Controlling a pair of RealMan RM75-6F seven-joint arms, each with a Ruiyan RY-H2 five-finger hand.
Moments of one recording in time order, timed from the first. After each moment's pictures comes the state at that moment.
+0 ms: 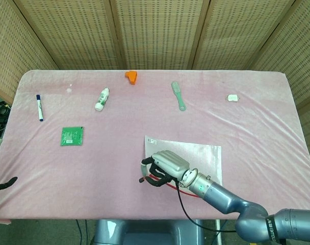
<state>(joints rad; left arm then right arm) -0.05 -1.01 -0.07 -1.74 1.40 1.47 -0.05 0.91 -1.15 0.30 -2.09 -1.01 0.66 0.17</state>
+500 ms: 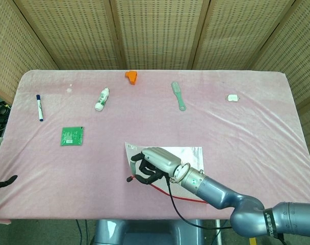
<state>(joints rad) -0.08 -1.02 -0.08 -1.71 1.38 1.42 -0.05 1.02 -1.10 0.36 -2.10 -0.87 0.60 0.23</state>
